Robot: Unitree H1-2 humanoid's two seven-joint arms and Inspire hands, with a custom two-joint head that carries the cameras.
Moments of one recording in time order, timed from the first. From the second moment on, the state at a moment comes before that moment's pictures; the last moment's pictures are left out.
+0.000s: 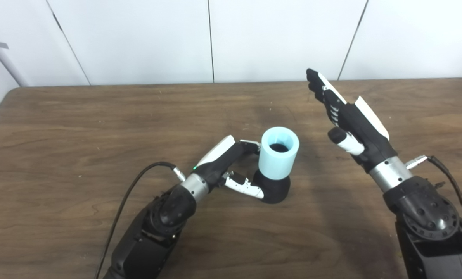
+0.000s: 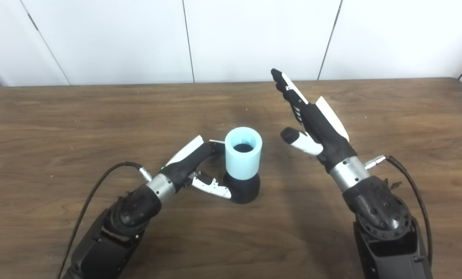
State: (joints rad) left arm -0.28 0.17 -0.40 -0.07 0.38 0.17 -0.31; right arm -0.18 -0.25 0.05 -0.47 -0.12 0.31 0.27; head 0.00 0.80
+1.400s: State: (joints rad) left arm -0.17 0.09 -0.22 -0.01 0.38 -0.29 -0.06; right arm -0.13 -0.26 0.06 -0.37 -0.16 0.15 0.25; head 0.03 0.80
